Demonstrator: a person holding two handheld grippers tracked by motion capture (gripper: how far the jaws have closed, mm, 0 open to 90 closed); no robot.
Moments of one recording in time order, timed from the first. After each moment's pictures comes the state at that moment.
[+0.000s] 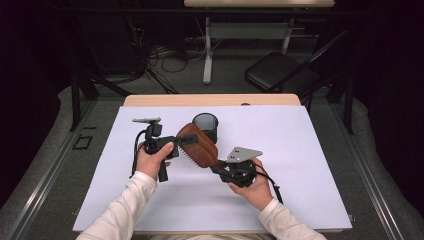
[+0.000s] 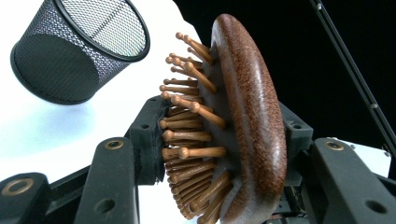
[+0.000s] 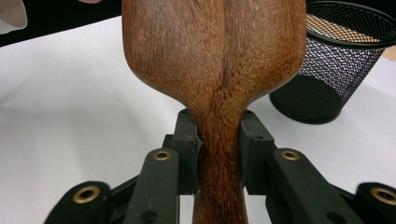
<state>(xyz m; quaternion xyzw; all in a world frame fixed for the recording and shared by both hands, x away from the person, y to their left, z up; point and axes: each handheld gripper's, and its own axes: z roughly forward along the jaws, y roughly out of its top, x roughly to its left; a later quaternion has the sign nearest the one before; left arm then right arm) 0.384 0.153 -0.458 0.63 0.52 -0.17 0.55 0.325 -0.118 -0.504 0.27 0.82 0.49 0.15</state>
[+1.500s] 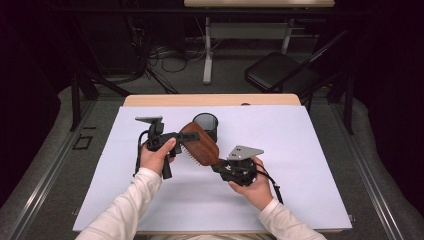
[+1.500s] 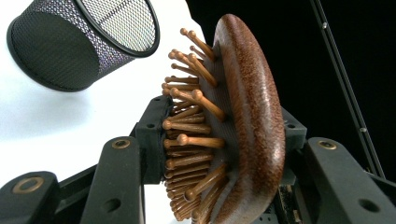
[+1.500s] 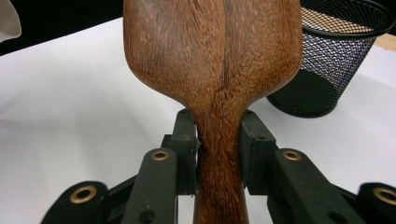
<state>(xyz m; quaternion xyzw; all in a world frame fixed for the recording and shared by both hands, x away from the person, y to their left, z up) 0.394 0.149 -0.462 0.59 0.56 -0.20 0.54 0.328 -0.120 -0.505 0.30 0.81 0.49 0.14</state>
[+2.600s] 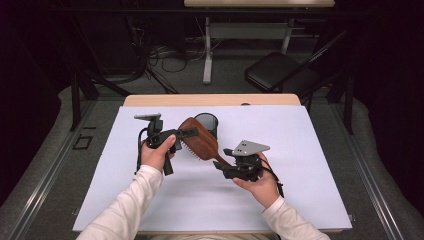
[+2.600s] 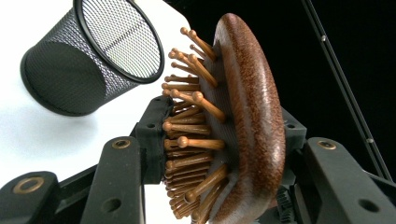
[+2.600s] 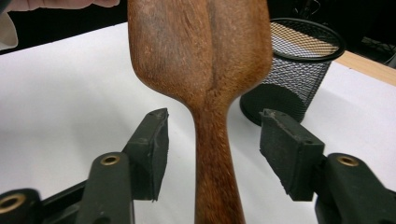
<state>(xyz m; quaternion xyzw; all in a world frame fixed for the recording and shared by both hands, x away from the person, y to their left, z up) 0.402 0.152 -0.463 0.58 0.56 -0.18 0.56 0.335 -0.134 -0.493 0.29 0.80 0.49 0.17</state>
